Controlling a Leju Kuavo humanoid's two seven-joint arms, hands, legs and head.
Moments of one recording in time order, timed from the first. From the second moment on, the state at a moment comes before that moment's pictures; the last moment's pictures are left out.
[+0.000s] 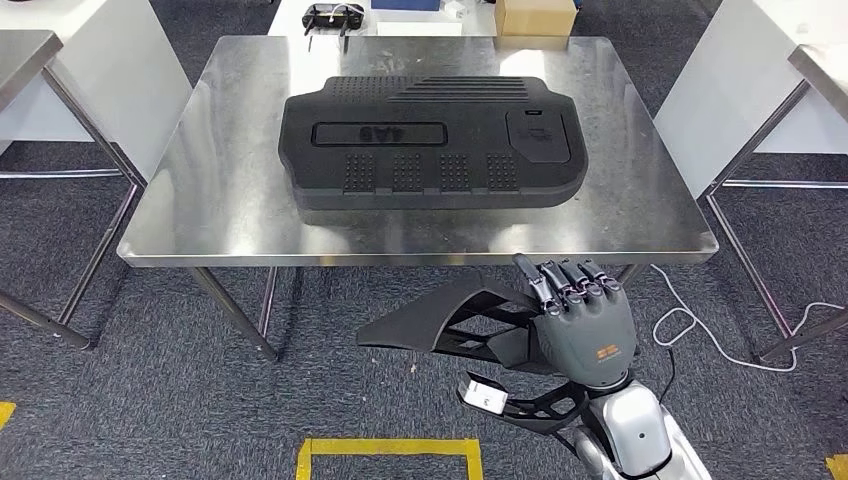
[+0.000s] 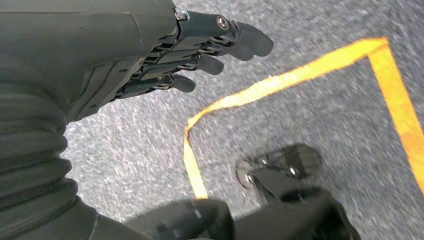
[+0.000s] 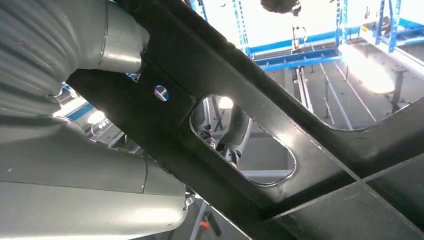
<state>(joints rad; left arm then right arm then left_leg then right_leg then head) -0.06 -0.13 0.91 -0.20 -1.20 0.17 -0.30 -0.02 -0.19 0.40 -1.83 1.49 -0.65 0.08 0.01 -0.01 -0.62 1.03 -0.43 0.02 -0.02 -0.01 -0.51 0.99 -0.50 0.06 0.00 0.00</state>
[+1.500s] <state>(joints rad) -0.06 -0.12 0.91 -0.20 -1.26 0.14 -0.28 -0.59 -0.31 0.60 -1.64 1.55 -0.39 0.35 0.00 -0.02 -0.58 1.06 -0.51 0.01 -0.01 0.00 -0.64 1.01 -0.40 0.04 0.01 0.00</state>
